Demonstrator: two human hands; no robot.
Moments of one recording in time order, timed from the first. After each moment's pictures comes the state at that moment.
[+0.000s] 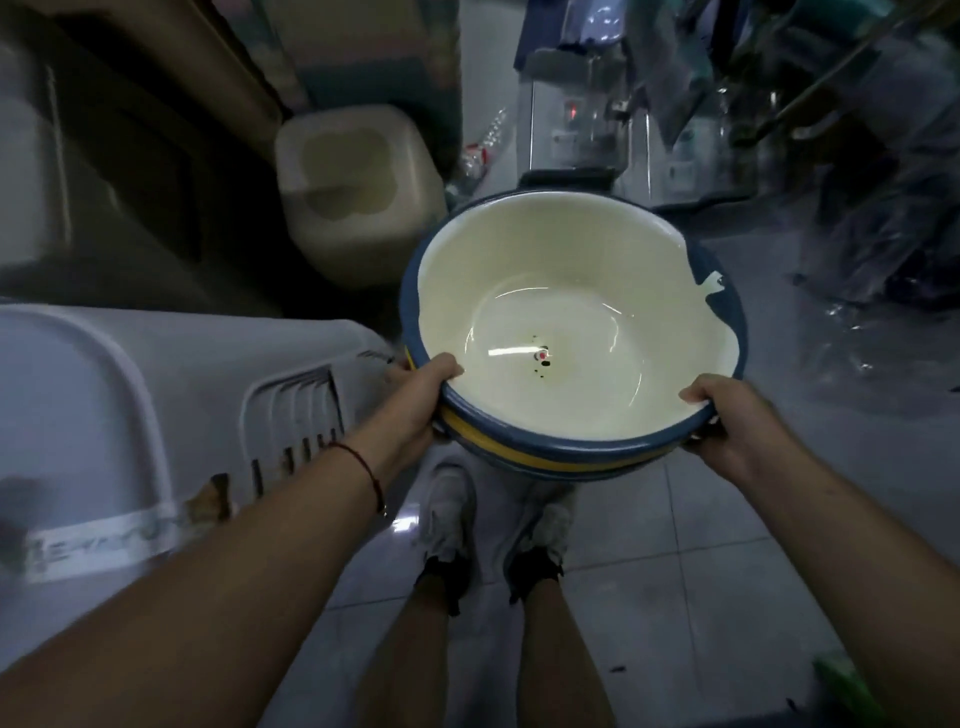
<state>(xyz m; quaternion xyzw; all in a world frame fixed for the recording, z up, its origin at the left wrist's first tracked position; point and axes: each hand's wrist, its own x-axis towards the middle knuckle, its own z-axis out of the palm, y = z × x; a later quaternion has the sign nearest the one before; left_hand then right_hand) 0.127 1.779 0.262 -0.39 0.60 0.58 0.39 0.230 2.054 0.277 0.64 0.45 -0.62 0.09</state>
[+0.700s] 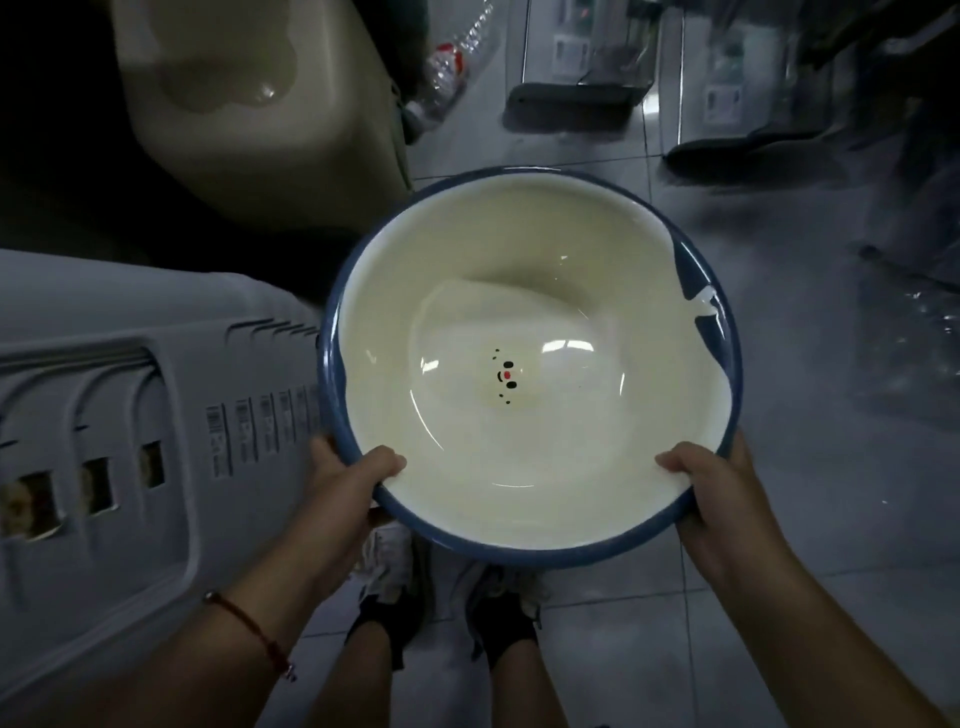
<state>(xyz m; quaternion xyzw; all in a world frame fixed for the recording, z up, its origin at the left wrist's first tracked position) 0.224 1.774 0.107 -0.41 0.64 0.56 0.34 0.296 2.063 0.123 0.62 0.47 -0.63 0.06</state>
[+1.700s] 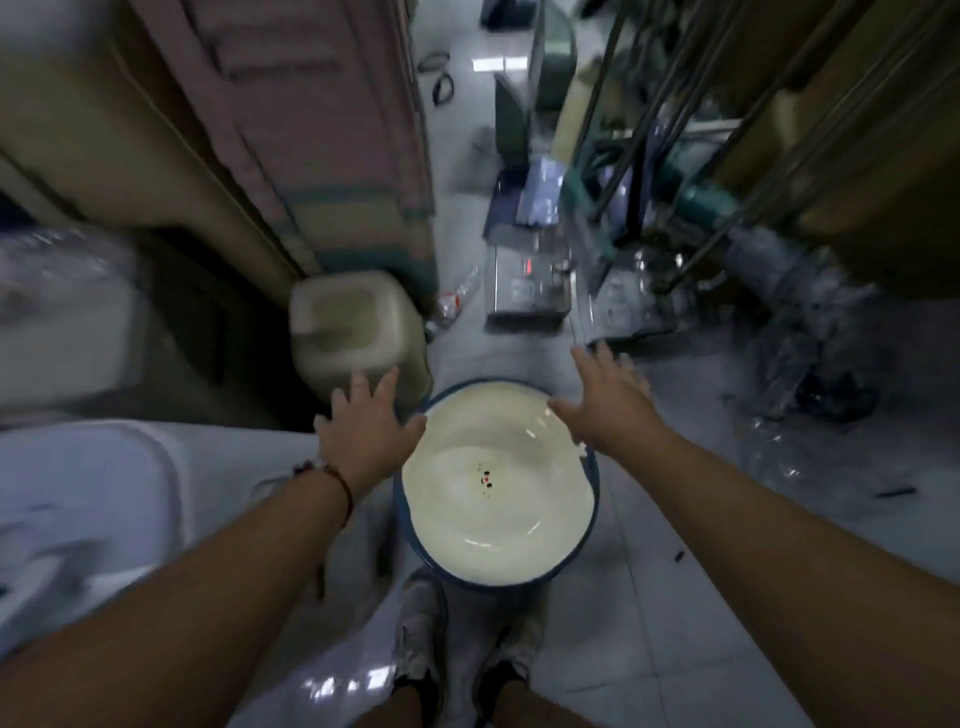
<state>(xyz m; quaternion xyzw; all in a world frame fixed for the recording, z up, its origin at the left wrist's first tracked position) 0.080 1.795 0.331 0.04 0.96 0.11 0.25 0.136 2.059 0.359 0.21 0.93 -0.16 0.24</state>
